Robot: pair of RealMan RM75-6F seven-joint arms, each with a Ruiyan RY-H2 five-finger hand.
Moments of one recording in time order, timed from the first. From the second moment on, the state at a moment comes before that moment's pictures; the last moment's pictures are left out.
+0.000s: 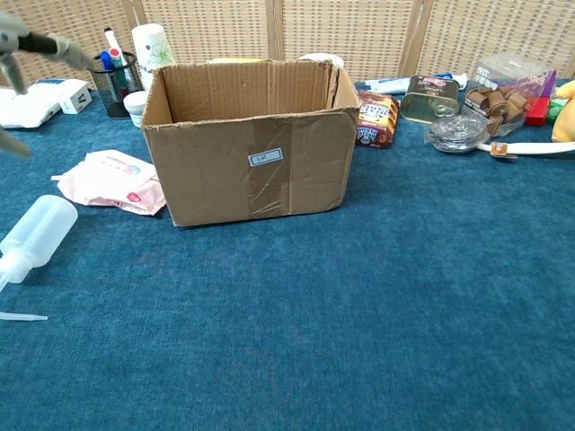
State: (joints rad) left arm -0.82 -0.99 -0.03 -1.94 0.78 0.98 0.54; right arm 0.10 -1.23 0.08 -1.29 -1.64 1.68 0.43
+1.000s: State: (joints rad) left arm -0.97 -1.40 -0.03 -1.52 0.50 0.88 0.69; right arm 0.10 -1.23 0.08 -1.28 -1.62 1.67 0.46
